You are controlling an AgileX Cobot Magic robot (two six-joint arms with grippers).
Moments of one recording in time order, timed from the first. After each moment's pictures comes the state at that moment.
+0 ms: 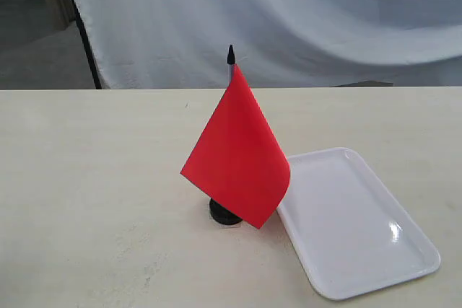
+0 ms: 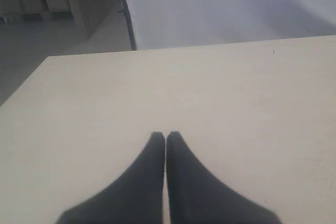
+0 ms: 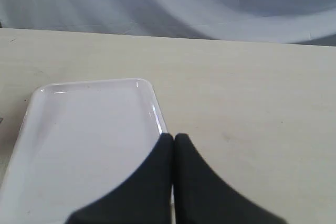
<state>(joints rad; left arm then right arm) 0.00 0.00 0.00 0.07 0.31 0.01 0.03 0.00 0.00 -0.12 0.32 0.08</state>
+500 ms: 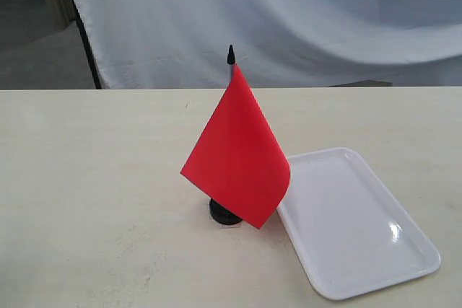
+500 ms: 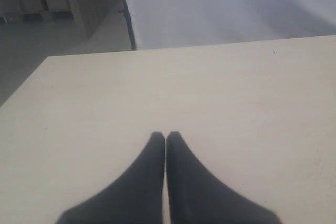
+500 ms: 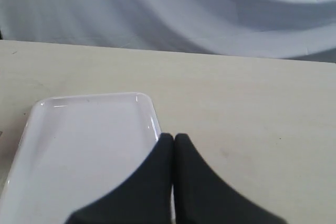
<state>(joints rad) 0.00 0.00 0.00 0.07 0.31 0.01 0.03 0.00 0.00 -0.13 0.27 0.08</state>
